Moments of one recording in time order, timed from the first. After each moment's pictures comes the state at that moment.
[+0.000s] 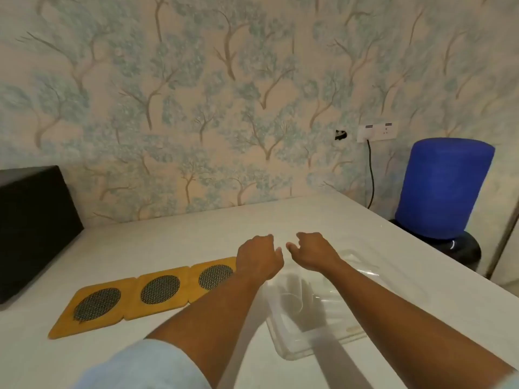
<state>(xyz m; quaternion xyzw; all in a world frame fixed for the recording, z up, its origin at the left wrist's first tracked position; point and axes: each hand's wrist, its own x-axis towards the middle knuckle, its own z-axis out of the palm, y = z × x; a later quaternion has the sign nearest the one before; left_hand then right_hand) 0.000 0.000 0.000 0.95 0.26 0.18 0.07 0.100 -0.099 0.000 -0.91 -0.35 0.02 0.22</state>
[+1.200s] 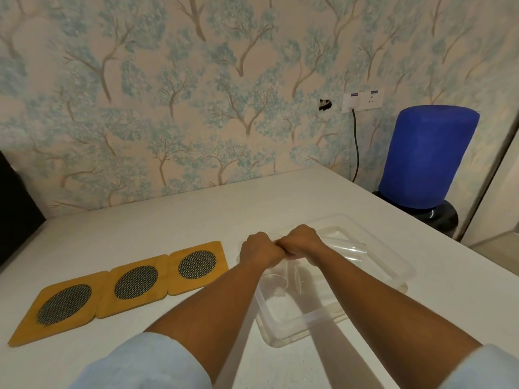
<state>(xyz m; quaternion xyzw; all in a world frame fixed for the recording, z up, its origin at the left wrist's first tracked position) 0.015 0.005 -0.013 0.88 0.38 0.08 0.27 0.082 -0.075 0.001 -0.87 -0.20 0.21 0.40</state>
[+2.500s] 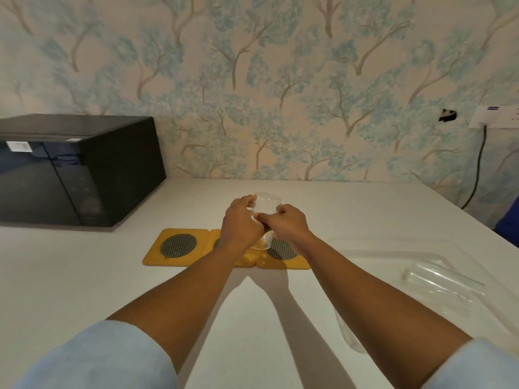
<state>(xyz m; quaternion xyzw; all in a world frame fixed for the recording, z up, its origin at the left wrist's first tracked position) -0.127 0.141 -0.013 0.80 0.37 0.37 0.30 -0.033 0.064 0.008 -0.76 -0.34 0.24 0.50</state>
